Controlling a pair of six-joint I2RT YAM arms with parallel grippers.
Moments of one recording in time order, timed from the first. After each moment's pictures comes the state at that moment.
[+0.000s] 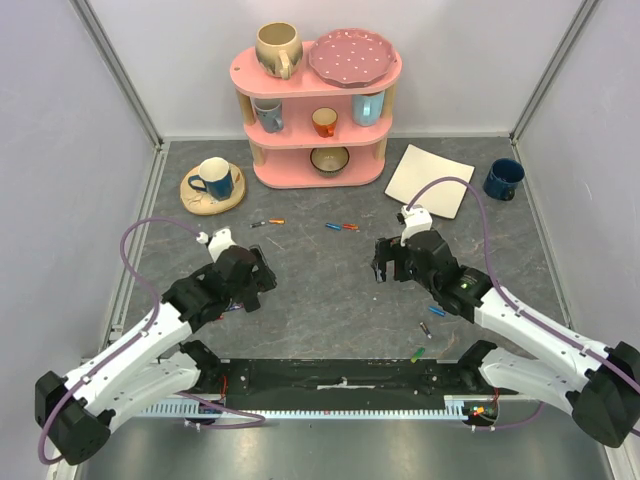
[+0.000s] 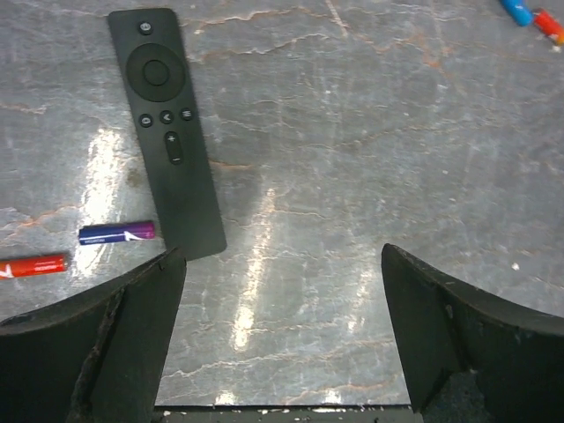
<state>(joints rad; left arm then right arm) -0.68 0.80 0.64 -0.71 -0.37 -0.91 0.71 0.99 0.64 -0.25 0.24 0.36</state>
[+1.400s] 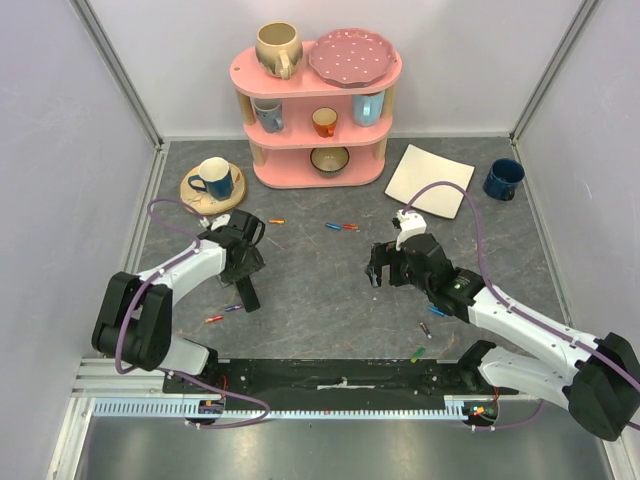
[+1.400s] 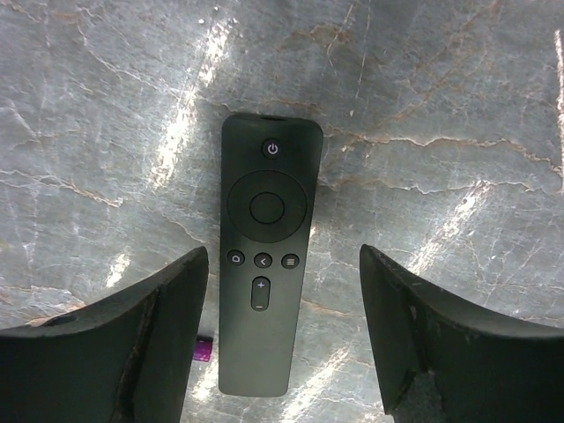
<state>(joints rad) -0.34 1.43 0.78 -0.59 -0.33 -0.82 0.71 1.02 0.60 -0.18 0.17 0.41</state>
